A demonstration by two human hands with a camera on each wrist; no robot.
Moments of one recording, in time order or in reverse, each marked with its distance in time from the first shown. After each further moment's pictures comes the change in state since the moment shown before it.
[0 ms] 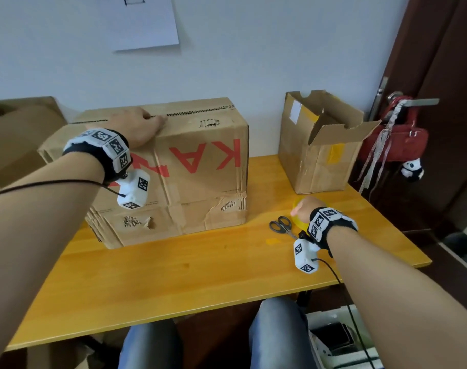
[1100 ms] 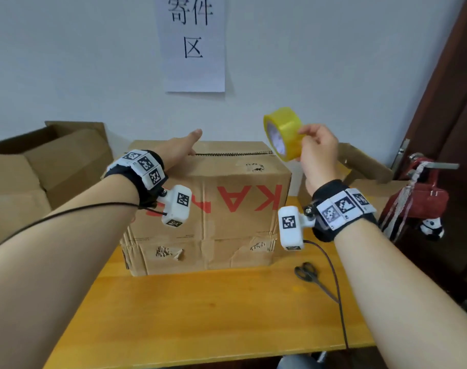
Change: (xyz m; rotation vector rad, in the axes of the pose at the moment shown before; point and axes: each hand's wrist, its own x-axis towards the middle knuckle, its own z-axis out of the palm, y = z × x) left_hand -0.020 -0.008 -0.048 -0.515 -0.233 -0.046; right_hand -0.123 -0.188 -0.133 1.171 0.562 -0.630
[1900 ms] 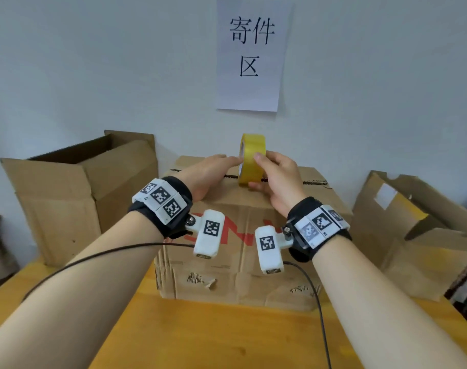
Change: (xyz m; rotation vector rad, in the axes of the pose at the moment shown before) left_hand 0.004 -0.008 -0.018 -0.397 0.007 -0.016; right_hand -0.011 0.010 0.156 0.297 -0.490 0.324
